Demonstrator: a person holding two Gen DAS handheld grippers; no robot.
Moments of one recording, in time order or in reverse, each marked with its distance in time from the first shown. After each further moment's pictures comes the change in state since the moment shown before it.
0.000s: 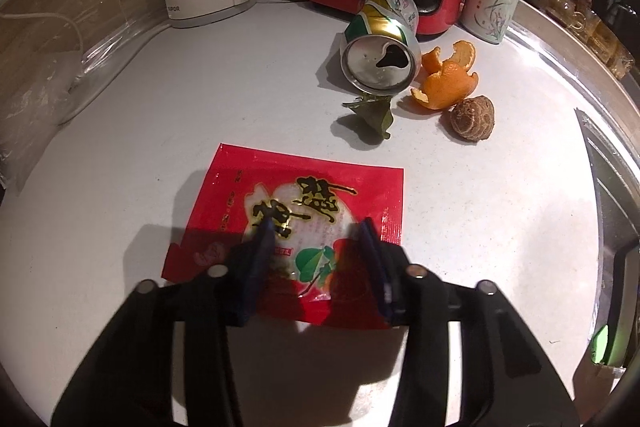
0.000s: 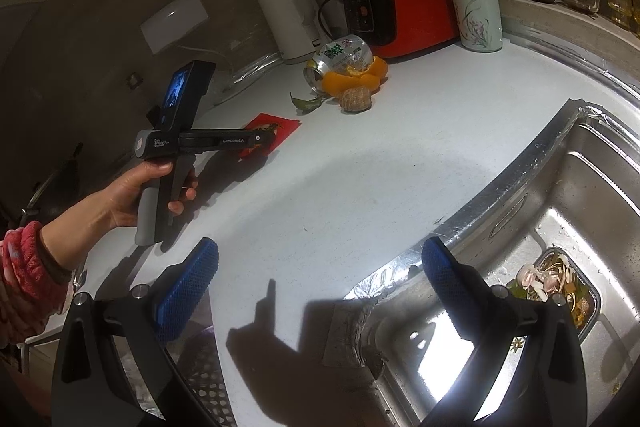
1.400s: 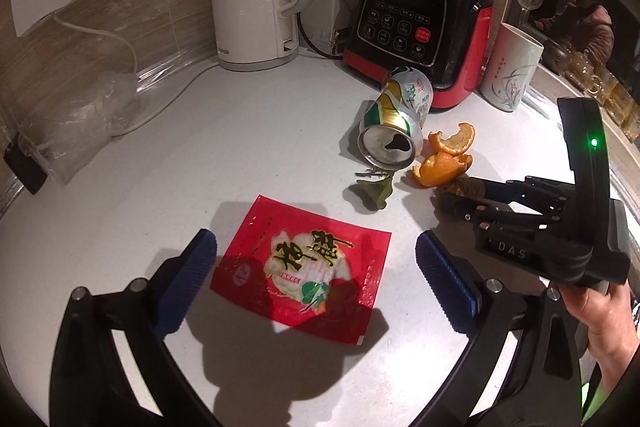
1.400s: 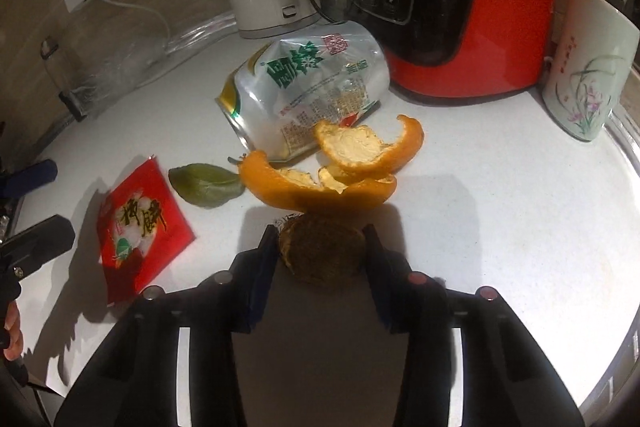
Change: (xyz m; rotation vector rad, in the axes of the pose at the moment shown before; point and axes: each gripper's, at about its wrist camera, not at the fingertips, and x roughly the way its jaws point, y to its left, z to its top) left arm -0.047 -0.016 0.017 -0.136 -0.122 0.106; right arm 0.205 -0.024 0.146 -0.198 0.175 -0.159
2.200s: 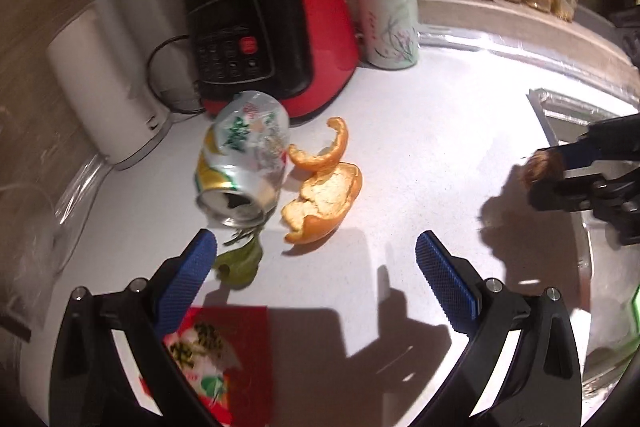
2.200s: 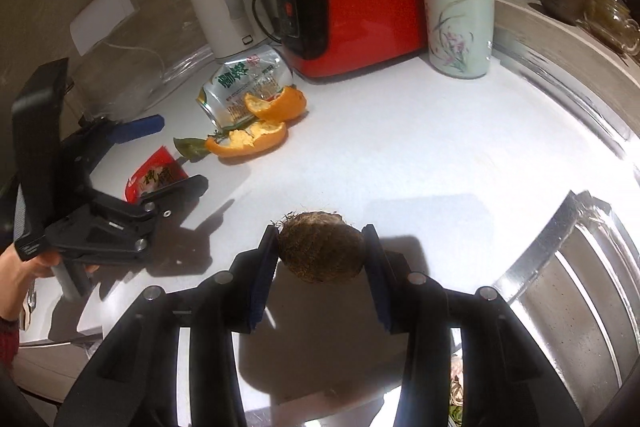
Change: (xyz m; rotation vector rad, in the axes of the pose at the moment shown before) left arm 0.042 -0.113 0.009 0.463 -0.078 -0.108; right arm -0.109 -0.074 -0.073 0.155 -0.056 0.035
